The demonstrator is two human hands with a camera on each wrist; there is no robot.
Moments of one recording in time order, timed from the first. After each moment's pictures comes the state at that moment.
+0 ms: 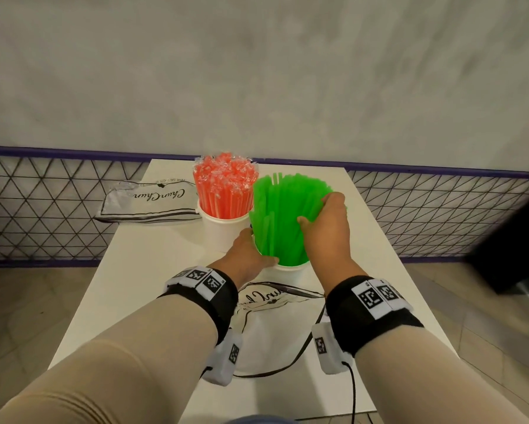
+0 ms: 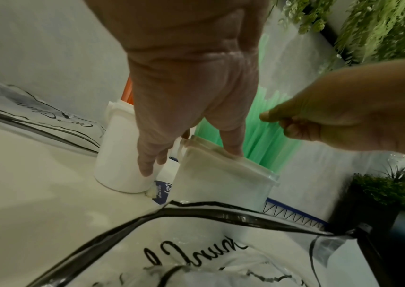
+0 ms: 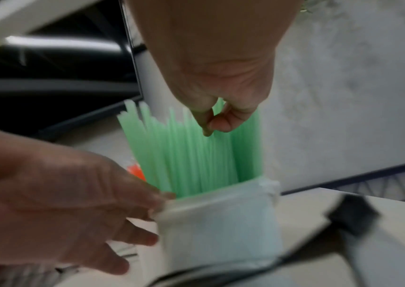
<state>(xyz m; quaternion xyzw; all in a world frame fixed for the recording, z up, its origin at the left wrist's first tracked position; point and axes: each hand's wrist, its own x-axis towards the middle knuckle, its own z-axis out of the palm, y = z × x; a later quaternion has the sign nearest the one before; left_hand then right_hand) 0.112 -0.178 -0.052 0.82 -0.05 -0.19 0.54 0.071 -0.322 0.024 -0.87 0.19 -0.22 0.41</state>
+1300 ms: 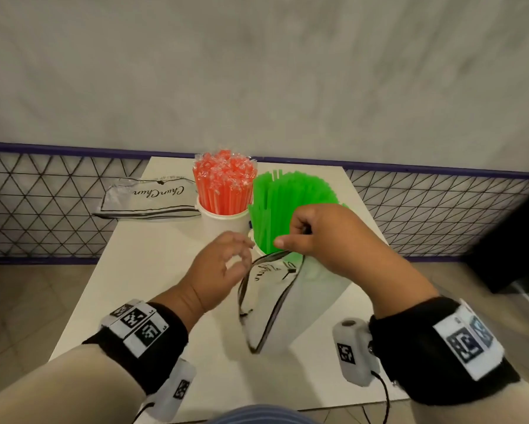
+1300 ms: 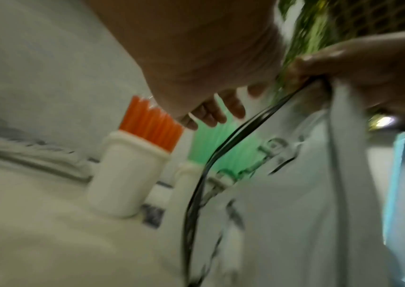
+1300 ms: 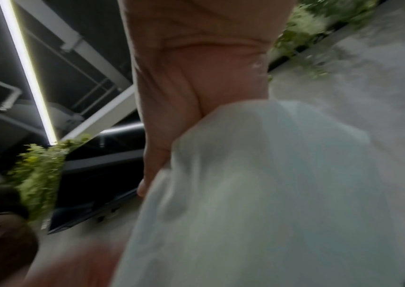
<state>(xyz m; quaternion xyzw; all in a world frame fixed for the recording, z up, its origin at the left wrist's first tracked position) 0.058 -0.115 -0.030 0.81 -0.32 0.04 0.49 0.004 -0.309 0.102 -0.97 -0.05 0.00 0.22</state>
